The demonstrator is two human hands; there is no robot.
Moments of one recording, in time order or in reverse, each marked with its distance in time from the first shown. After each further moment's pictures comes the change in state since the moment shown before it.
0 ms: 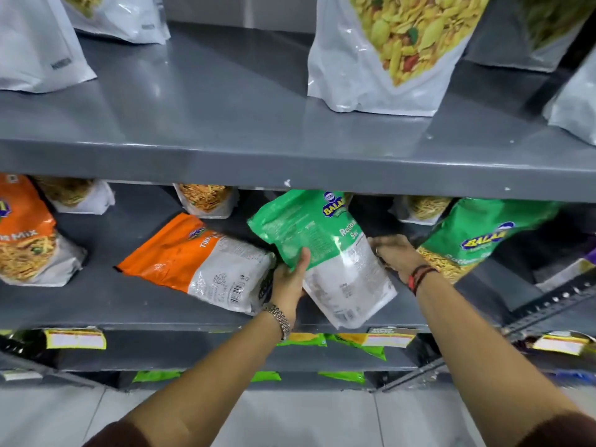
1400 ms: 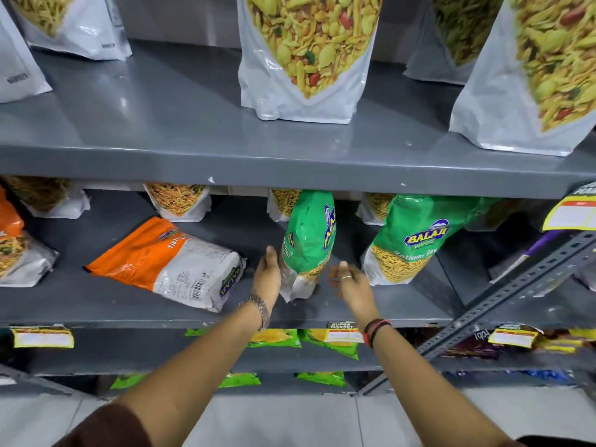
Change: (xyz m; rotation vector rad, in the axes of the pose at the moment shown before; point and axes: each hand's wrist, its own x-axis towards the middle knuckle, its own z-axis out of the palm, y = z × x) left_hand -0.009 0.002 0.052 0.332 0.177 -0.027; right_hand -0.066 0.054 0.002 0.137 0.117 -0.057
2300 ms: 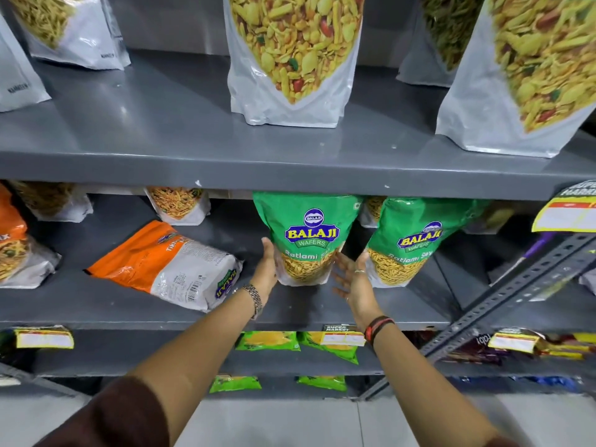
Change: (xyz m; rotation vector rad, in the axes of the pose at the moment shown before) left_hand 0.005 0.020 0.005 -0.283 -0.275 -0.081; right_hand 0.006 -0.014 -0.015 0.356 -0.174 0.095
